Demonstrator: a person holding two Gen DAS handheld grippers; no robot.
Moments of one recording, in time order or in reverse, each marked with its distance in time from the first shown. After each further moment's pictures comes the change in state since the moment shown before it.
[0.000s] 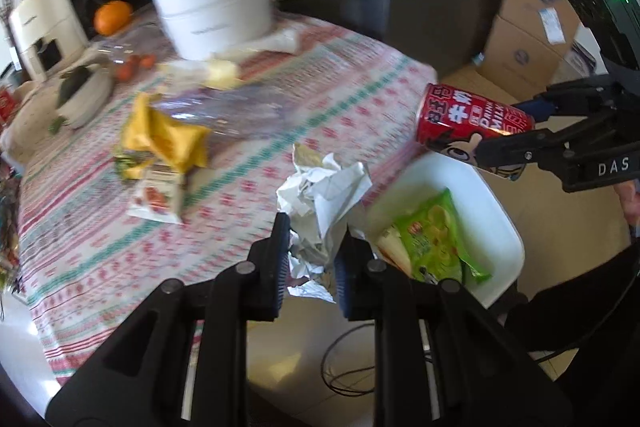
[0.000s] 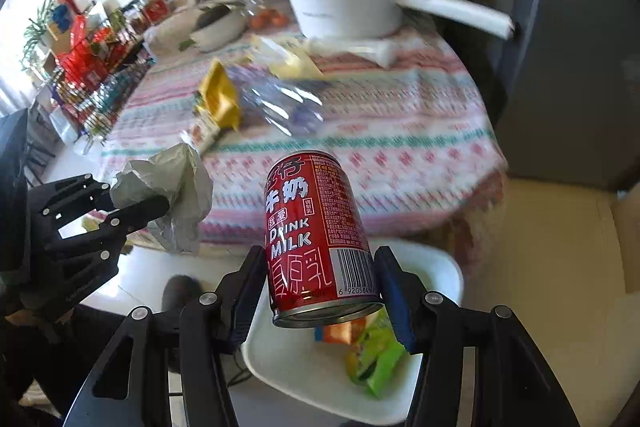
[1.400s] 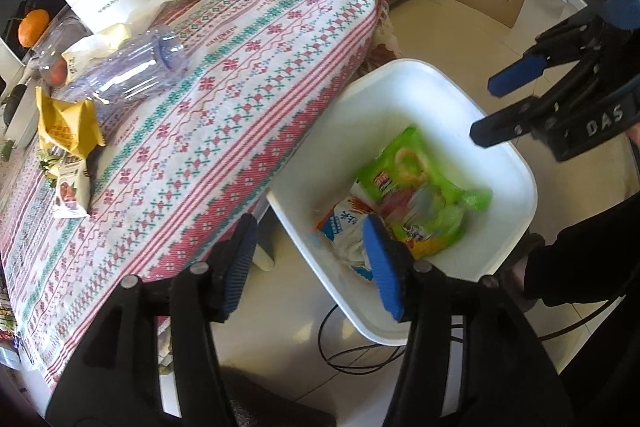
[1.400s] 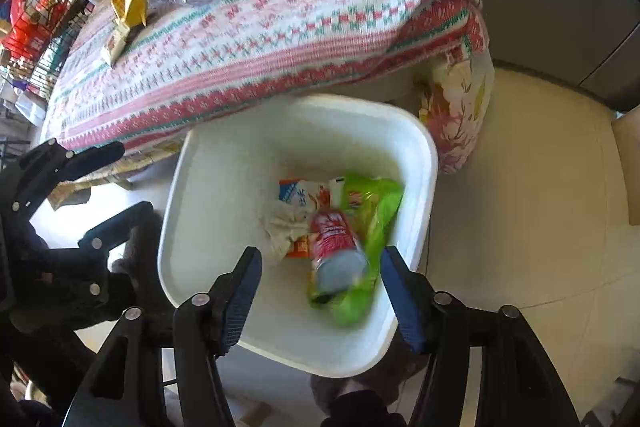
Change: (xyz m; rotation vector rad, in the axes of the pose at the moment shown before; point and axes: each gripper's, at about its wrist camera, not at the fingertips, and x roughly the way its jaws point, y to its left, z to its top) left arm 0.066 -0.067 -0.024 0.178 0.162 -0.023; right arm 0.066 -0.067 -0.065 0.095 0.295 -0.037
